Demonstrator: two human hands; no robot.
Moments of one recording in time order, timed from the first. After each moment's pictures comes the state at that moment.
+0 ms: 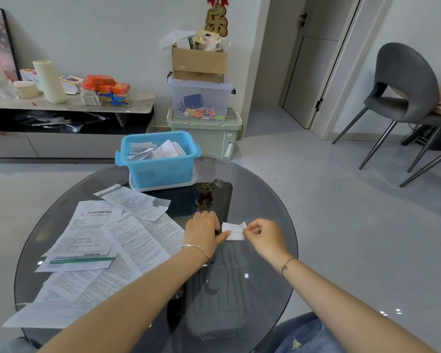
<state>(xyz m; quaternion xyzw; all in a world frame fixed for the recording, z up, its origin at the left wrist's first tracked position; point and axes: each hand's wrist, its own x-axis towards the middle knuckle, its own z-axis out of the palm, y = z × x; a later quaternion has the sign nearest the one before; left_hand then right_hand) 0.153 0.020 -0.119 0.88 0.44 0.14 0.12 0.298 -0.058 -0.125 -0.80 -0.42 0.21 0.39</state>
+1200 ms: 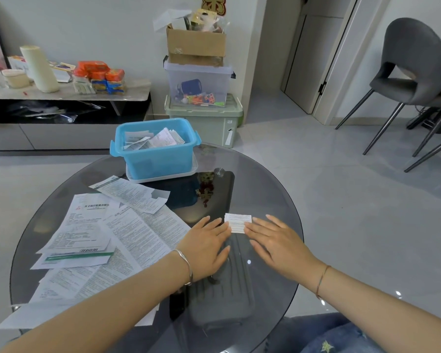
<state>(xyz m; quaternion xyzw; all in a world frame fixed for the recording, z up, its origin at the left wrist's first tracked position) 0.118 -0.004 -0.117 0.97 0.23 -0.03 0.01 0.320 -0.099 -0.140 -0.61 -0.77 -0.15 0.11</state>
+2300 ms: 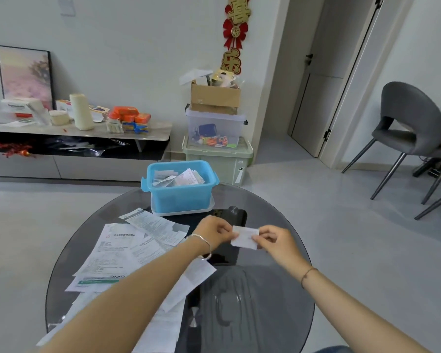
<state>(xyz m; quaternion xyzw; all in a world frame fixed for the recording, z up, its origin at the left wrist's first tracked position) 0.135 0.063 -0.068 0.81 0.40 0.19 0.38 0.300 -0.041 -0.081 -0.70 -0.48 0.25 0.46</state>
